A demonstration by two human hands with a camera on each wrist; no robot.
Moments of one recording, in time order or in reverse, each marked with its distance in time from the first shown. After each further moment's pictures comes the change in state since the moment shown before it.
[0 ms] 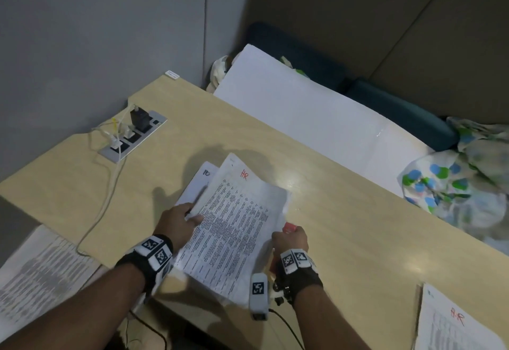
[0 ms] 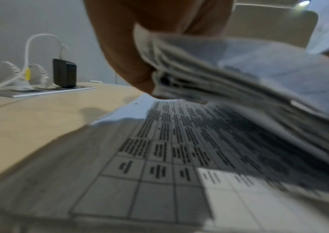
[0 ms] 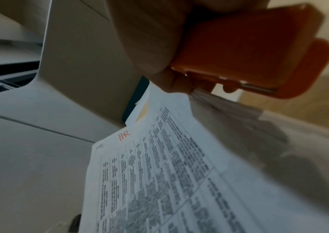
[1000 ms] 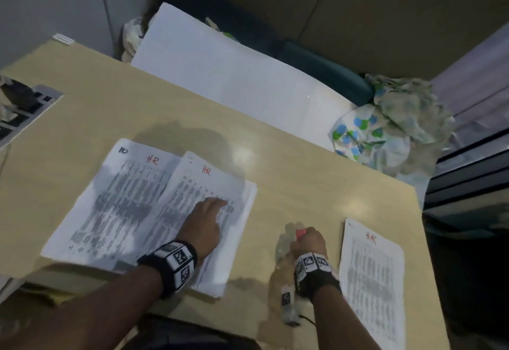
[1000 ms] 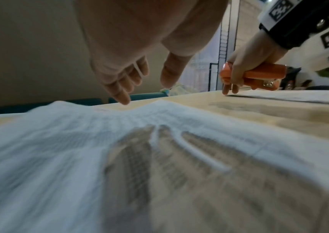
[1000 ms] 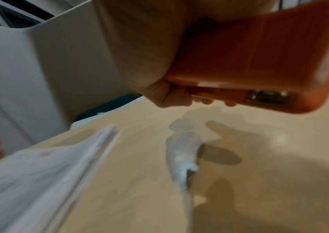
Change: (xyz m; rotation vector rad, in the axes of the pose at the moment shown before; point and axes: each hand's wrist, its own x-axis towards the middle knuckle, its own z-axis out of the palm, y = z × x) left_hand -0.065 0.070 0.160 0.200 -0.328 0.493; right_hand 0.030 0.116 -0.171 -0.493 0.169 0.003
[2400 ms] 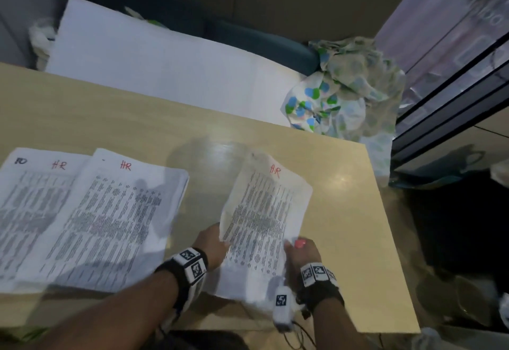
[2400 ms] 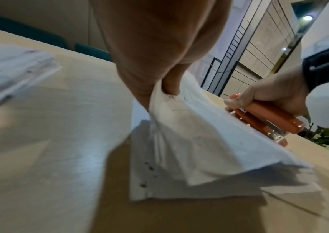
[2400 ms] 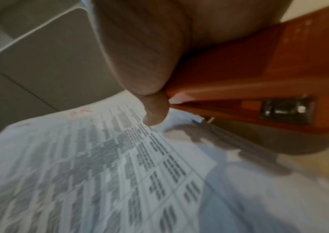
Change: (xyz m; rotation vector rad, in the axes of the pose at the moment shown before) left_hand -0.004 0.131 0.144 -0.120 -0.311 -0.277; right_hand 0.074 0.208 0.004 0.441 -0.107 0.153
